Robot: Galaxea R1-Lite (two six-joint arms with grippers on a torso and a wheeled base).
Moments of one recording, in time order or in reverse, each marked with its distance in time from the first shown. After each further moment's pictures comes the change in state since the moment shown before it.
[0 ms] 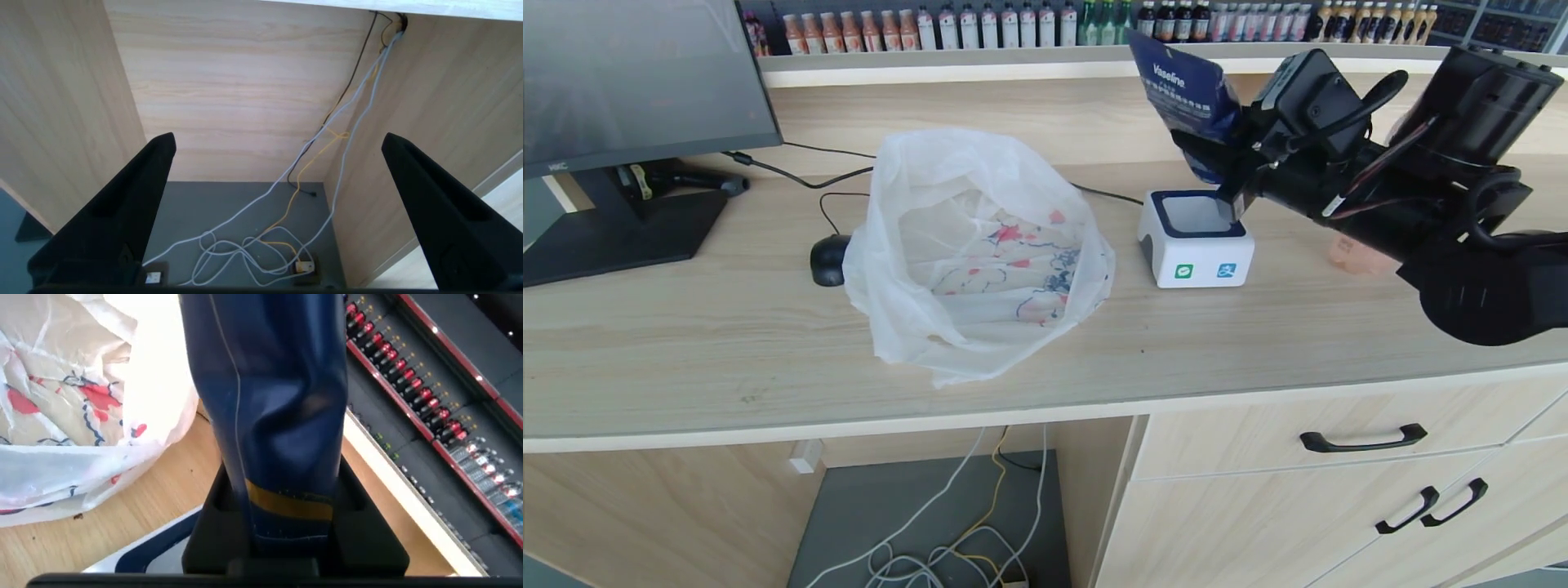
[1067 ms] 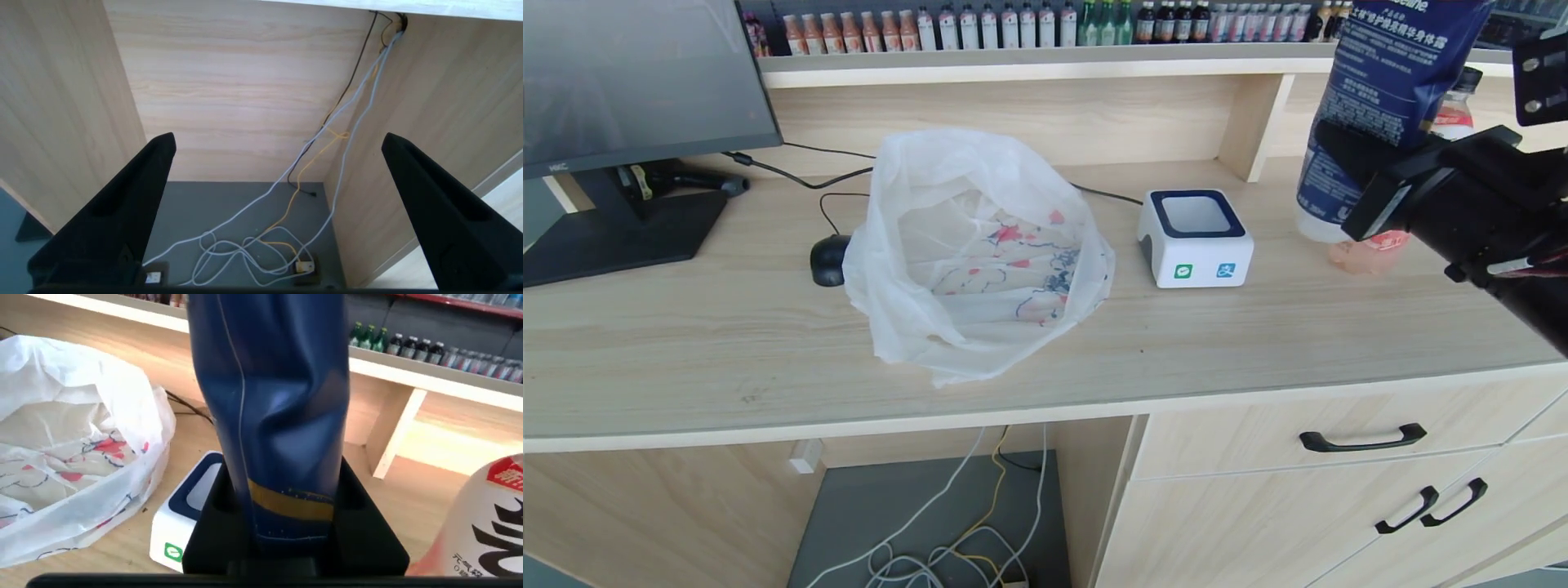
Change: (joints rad) left arm 0.000 0.000 0.000 0.000 0.000 0.000; right arm -0.001 -0.324 0.488 -0.248 -0.354 0.572
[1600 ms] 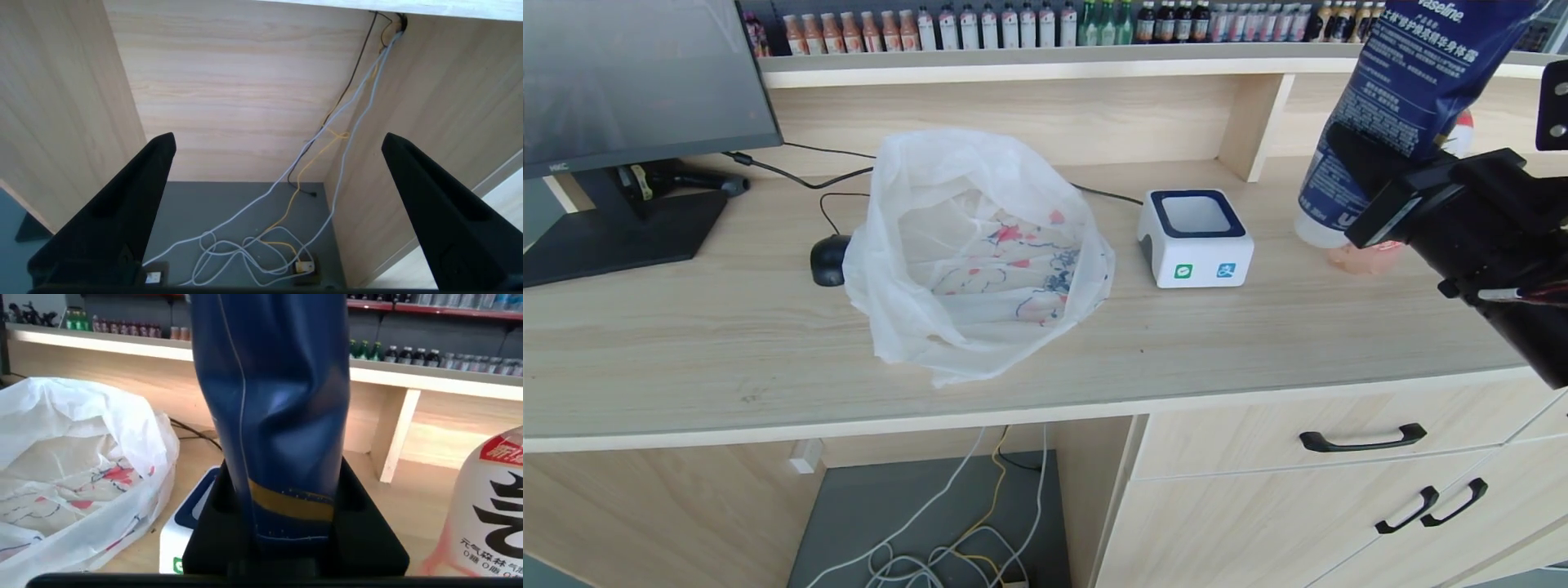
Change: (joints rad) left arm 0.001 0.000 0.000 0.000 0.000 0.000; right arm -0.009 0.039 0.086 -0.198 -0.004 0.084
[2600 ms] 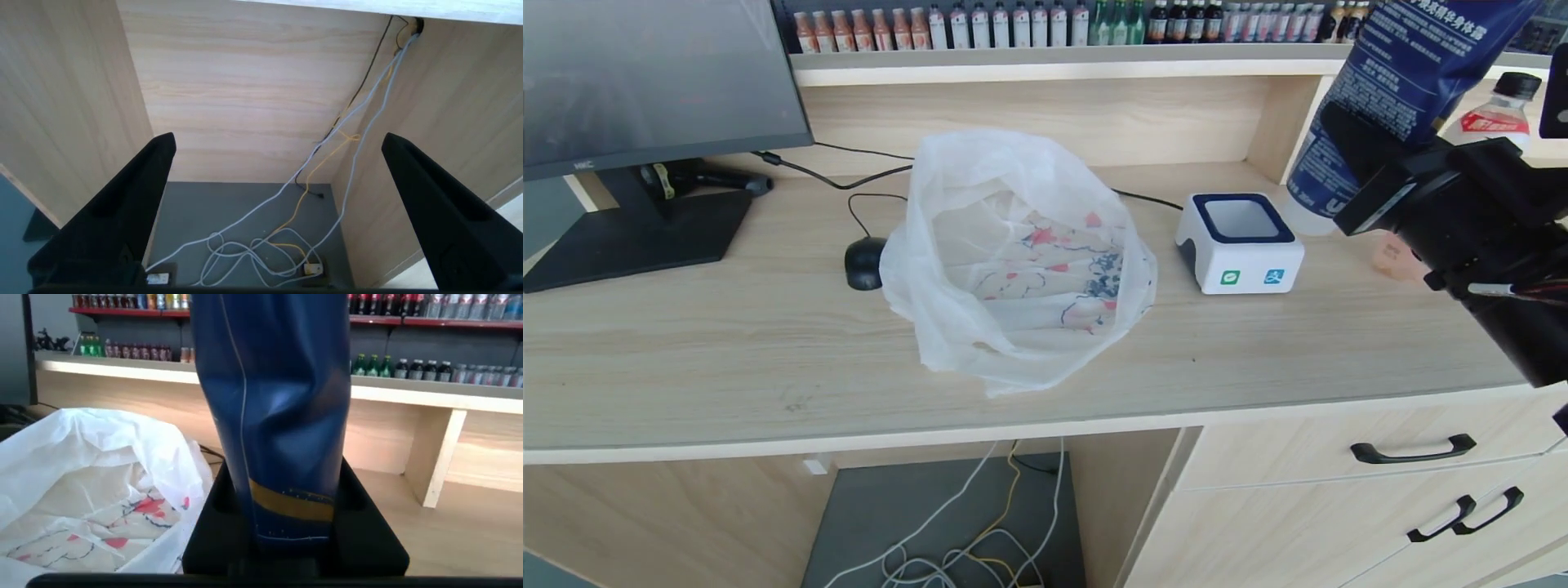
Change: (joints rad) left arm 0.000 0.000 0.000 0.000 0.000 -0.002; right arm 0.050 0.011 -0.012 -0.069 -0.060 0.011
